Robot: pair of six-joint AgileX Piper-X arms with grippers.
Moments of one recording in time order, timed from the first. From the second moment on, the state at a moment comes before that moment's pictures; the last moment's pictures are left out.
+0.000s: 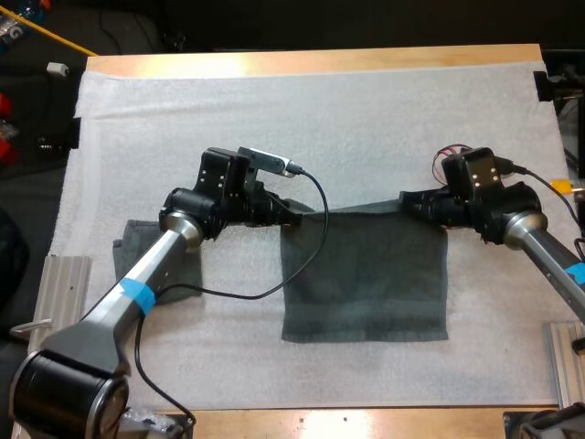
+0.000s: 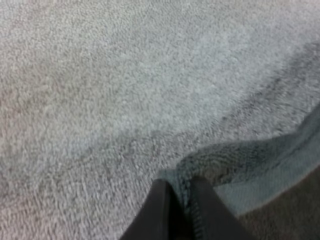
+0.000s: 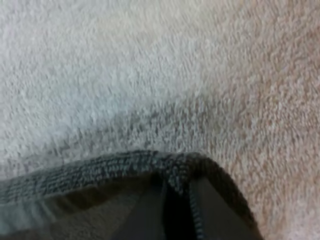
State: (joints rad) left arm -0.32 1.58 -0.99 0.48 0.35 -1.83; right arm 0.33 1.54 -0.97 0.59 -0.02 -1.35
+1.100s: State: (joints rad) left arm -0.33 1.24 -1.06 0.84 0.44 -1.85; right arm 0.31 1.18 -0.99 1.00 -0.04 -1.47
